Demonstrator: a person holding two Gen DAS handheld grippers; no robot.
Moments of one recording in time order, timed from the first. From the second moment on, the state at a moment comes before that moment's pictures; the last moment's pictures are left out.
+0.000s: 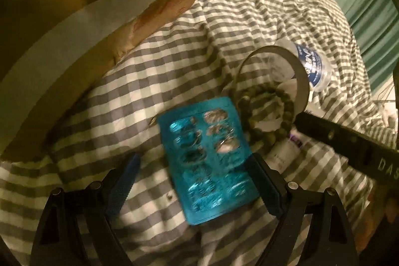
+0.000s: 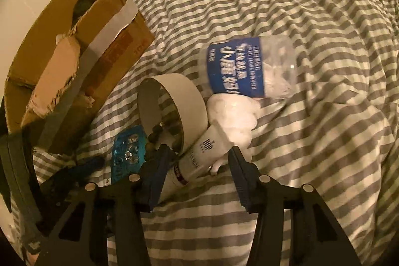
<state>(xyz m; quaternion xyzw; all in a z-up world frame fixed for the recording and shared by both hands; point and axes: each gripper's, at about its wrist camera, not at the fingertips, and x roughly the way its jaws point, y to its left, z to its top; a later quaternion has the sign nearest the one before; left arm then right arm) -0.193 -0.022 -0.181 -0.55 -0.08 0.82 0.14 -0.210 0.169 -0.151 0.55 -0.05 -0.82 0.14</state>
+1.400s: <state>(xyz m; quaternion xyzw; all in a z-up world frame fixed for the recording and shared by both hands) -0.186 -0.113 0.000 -0.35 -0.06 0.93 0.08 -0.206 0.065 0.026 0.44 0.10 -0.85 0.26</state>
